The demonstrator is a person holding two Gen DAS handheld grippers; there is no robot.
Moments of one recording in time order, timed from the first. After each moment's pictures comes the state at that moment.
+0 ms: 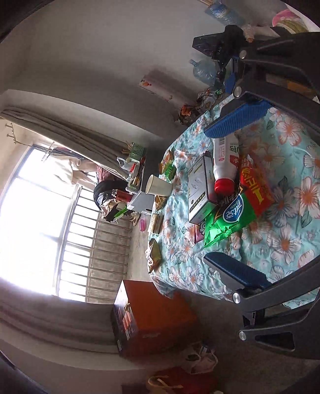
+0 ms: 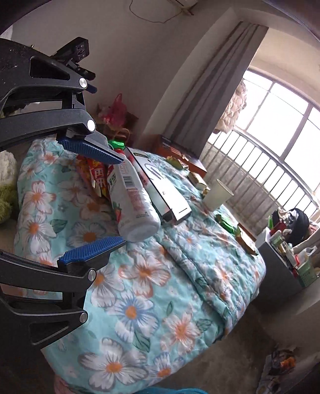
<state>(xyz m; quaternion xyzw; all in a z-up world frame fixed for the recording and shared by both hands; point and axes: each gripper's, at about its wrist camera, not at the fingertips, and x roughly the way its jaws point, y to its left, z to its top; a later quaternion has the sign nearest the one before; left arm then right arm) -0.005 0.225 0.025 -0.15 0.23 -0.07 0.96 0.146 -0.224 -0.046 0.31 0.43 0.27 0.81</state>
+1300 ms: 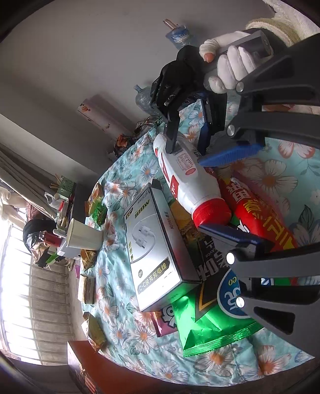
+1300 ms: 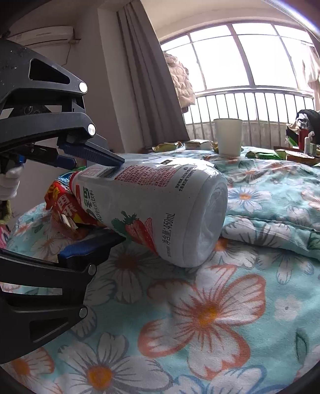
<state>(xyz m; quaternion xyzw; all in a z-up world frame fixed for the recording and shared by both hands) 0.139 0.145 -0.049 -0.13 0.41 -0.23 0.87 0.213 -0.195 -0.136 0.55 0.54 0.20 0.61</state>
